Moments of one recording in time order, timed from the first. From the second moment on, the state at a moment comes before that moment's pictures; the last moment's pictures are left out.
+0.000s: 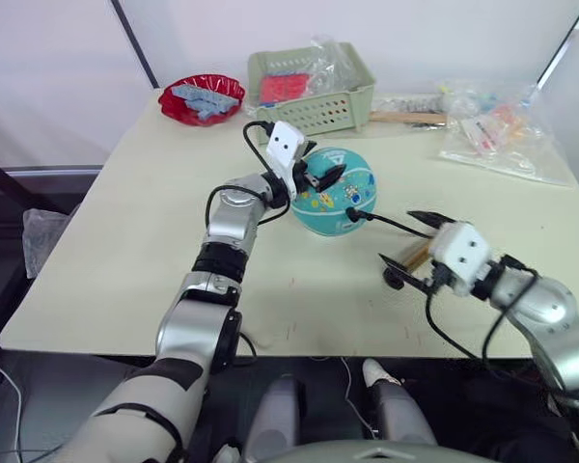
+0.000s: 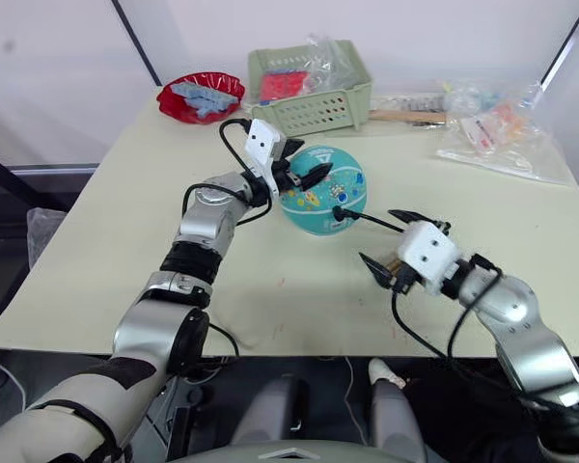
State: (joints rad) left arm -0.94 0.23 -0.03 0.74 -0.13 0.03 -0.69; right arm -0.20 -0.64 0.16 -0.49 0.09 0.34 0.58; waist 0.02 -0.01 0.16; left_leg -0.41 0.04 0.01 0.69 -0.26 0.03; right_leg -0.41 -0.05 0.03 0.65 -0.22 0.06
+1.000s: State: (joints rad) left arm -0.92 0.19 -0.01 0.75 -0.13 -0.01 -0.65; right arm -0.53 -0.53 0.46 -0.18 -0.43 0.28 0.58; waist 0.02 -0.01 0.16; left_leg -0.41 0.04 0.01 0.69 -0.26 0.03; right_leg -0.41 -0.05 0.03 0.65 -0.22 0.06
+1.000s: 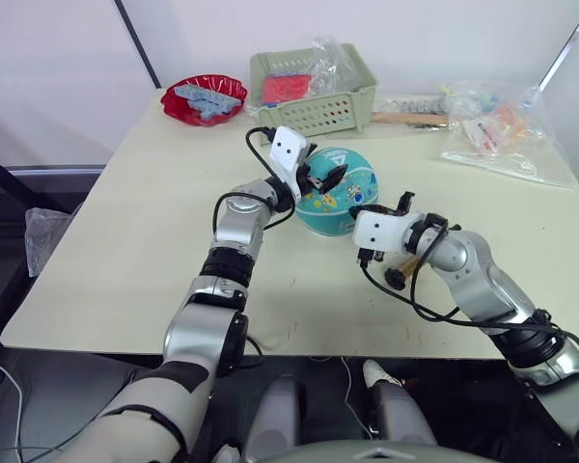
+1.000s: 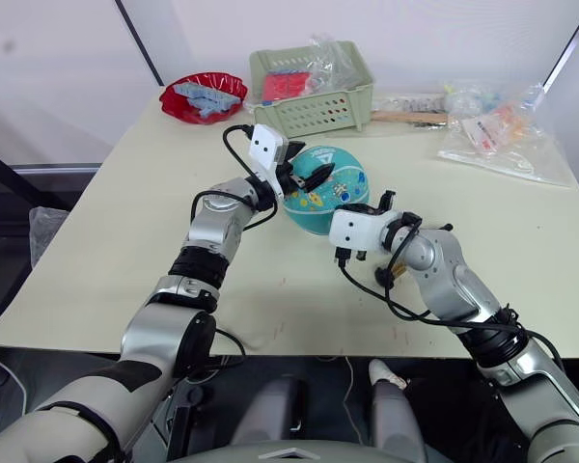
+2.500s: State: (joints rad) left arm -0.91 0.11 -0.09 0.84 -0.08 -0.16 -0.52; right arm -0.36 -0.56 0.30 -0.44 -0.40 0.45 0.70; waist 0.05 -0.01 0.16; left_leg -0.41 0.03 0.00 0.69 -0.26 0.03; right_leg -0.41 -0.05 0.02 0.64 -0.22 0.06
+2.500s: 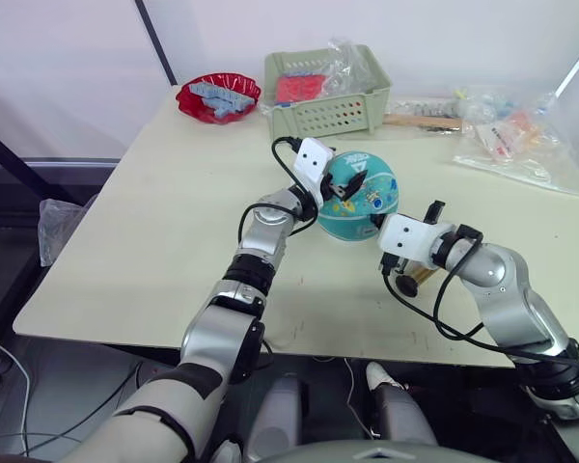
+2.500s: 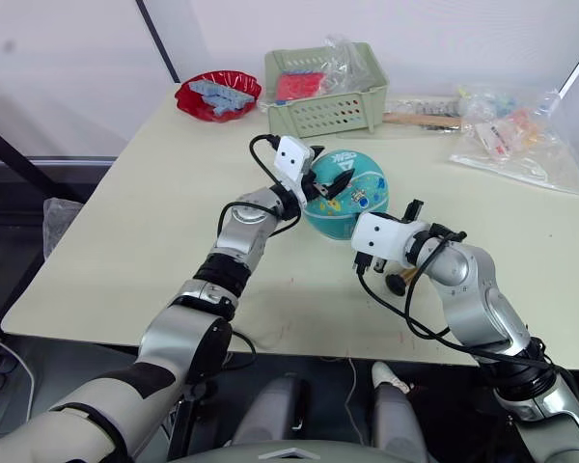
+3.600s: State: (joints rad) left arm -0.86 0.14 -0.01 0.81 -0.14 -0.22 -0.70; right arm -0.26 -0.40 -0.14 -0.45 -0.03 0.51 0.51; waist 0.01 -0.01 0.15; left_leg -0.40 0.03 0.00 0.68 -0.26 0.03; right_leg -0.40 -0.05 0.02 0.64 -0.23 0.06
